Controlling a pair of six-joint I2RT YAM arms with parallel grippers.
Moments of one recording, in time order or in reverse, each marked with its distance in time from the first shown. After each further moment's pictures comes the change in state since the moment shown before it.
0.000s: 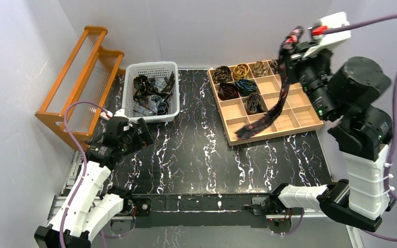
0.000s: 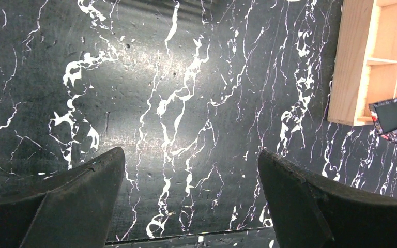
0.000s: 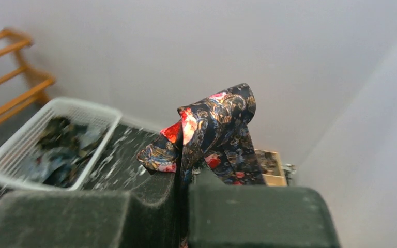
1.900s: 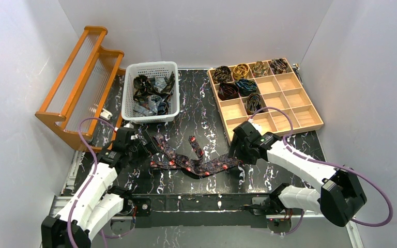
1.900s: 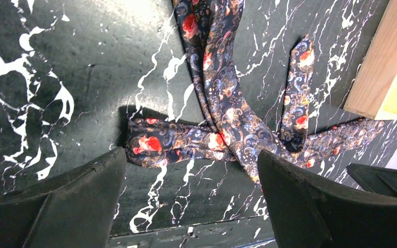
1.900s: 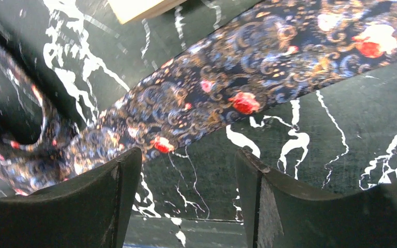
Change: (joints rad) left arm 0.000 0.003 -0.243 0.100 0.116 -0.175; right arm -0.042 -0.054 -1.443 0.120 -0.417 1.103
